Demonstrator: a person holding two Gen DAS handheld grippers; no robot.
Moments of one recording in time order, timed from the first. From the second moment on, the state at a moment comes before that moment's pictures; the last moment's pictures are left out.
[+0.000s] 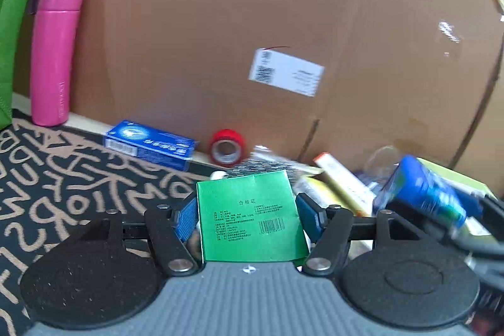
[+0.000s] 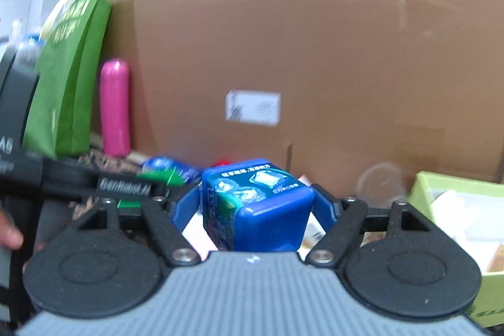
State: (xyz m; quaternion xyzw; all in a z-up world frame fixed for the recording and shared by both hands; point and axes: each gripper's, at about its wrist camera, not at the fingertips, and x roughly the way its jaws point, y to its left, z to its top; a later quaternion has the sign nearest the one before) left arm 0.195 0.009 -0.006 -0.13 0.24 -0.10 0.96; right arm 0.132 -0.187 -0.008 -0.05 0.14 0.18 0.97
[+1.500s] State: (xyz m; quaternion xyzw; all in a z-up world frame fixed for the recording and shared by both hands) left arm 0.228 -0.219 0.048 -0.06 0.25 -0.29 0.92; right arm 0.121 -0.469 -0.015 0.30 0.02 -0.18 0.94
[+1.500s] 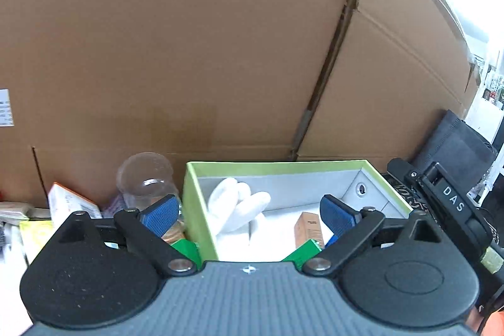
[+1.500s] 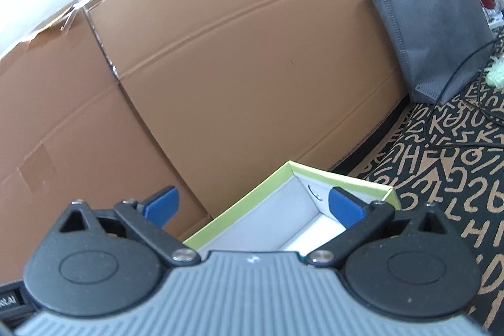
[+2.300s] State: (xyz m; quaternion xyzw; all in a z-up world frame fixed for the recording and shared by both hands) left arm 0.199 -0.082 0.040 -0.11 0.23 -0.20 0.95; right arm 0.135 -0.358 0.011 0.15 0.05 -0.08 0.98
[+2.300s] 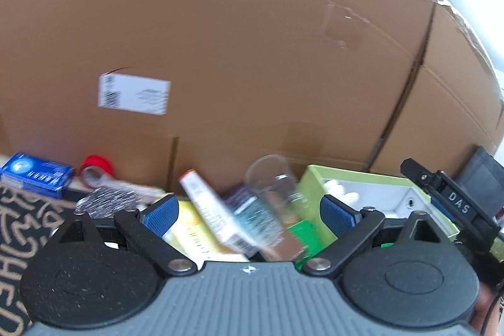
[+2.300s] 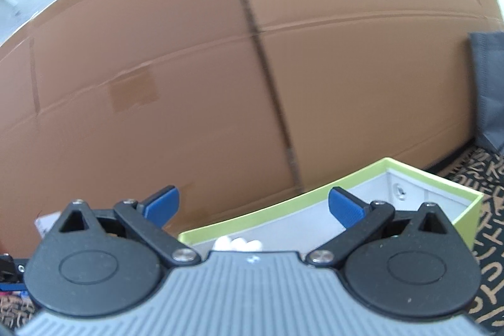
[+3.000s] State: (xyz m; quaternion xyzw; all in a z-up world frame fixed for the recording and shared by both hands) left arm 0.217 0.034 -0.030 -0.21 0.29 -0.08 0.93; right arm 0.143 -0.223 -0.011 0.02 0.15 0.15 0.98
